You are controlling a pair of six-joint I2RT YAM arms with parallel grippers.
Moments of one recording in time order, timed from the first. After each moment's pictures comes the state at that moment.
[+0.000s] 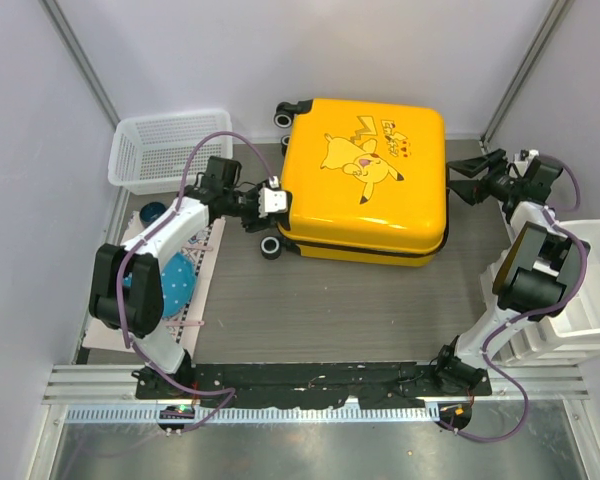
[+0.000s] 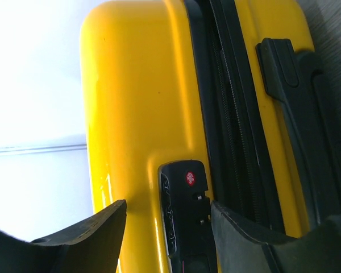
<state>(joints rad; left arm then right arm) -0.32 1.67 1.25 -0.43 0.76 1.12 -0.46 1.78 1.18 0.14 -1.03 0.98</state>
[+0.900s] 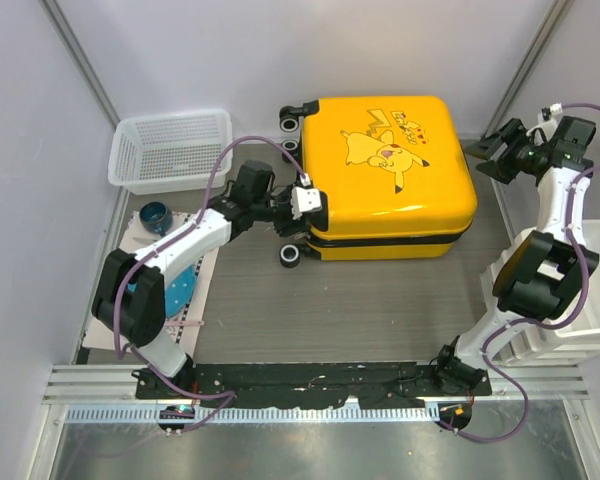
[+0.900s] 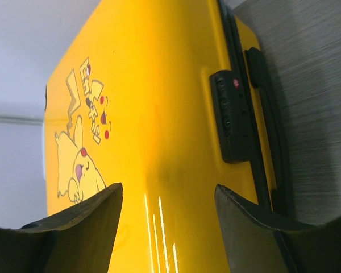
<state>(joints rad) -0.54 1.63 1.24 -0.23 0.62 0.76 -0.49 1.77 1.64 -0.54 -0.82 0.43</state>
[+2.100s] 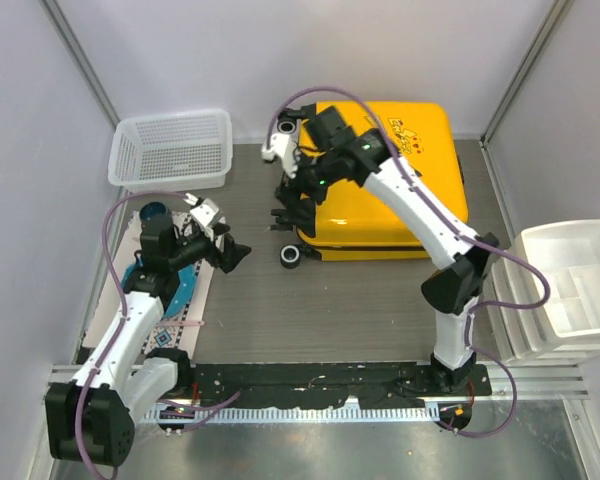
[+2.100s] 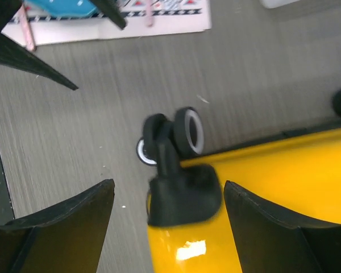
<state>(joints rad) -0.12 0.94 0.60 0.01 0.71 0.18 0.67 1.90 2.19 -1.12 -0.40 -0.54</state>
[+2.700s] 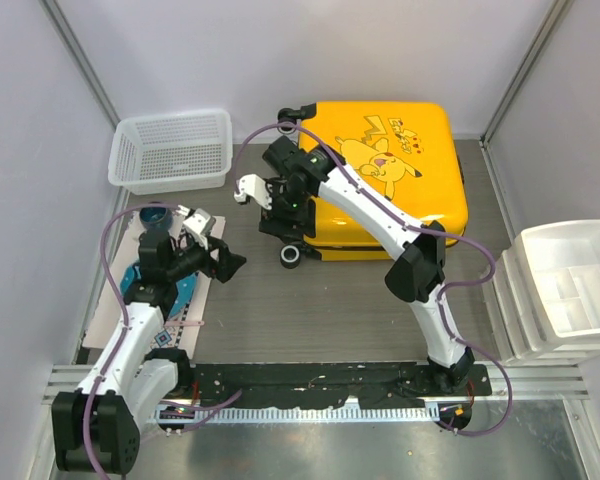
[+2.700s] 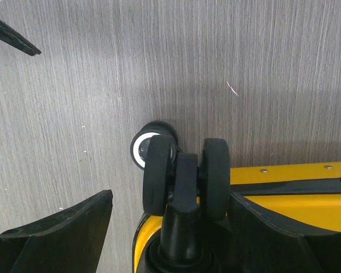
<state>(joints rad) -0.05 0.87 0.48 0.00 0.69 0.08 0.80 2.18 2.32 -1.27 -0.27 -0.74</state>
